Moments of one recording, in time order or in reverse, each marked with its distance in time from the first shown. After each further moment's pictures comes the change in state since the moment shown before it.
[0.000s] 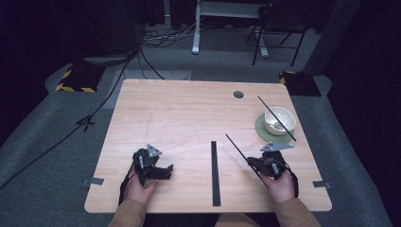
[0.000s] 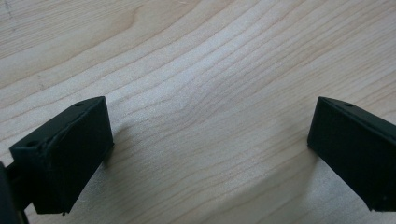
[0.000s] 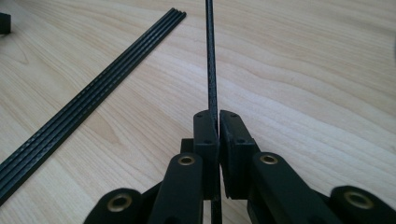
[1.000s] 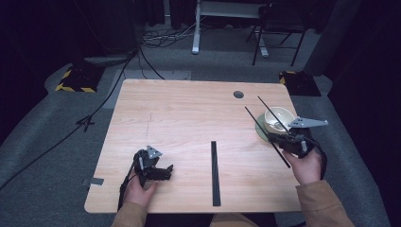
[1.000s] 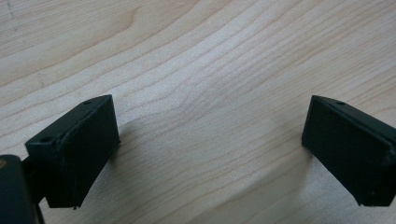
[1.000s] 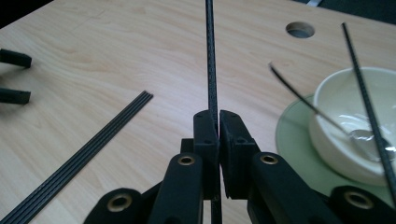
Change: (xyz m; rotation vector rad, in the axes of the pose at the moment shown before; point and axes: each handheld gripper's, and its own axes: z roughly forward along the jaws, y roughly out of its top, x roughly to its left) left arm -0.003 -0.002 -0.002 -0.008 0.005 -0.002; right arm -0.044 0.061 -0.075 -0.132 -0.039 -0.017
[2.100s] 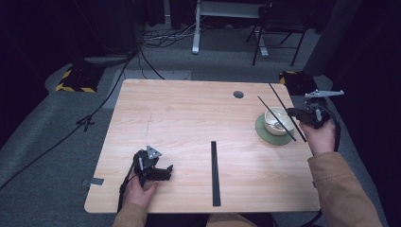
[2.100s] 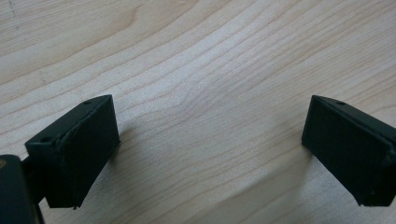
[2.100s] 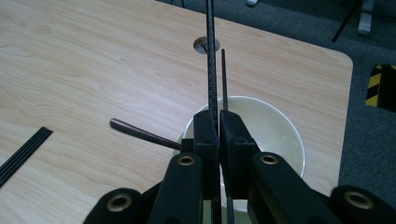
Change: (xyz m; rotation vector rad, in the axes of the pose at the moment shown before) left arm 0.000 -0.001 -0.001 -0.005 0.005 0.000; right arm -0.093 0.045 0.004 0.052 -0.166 0.064
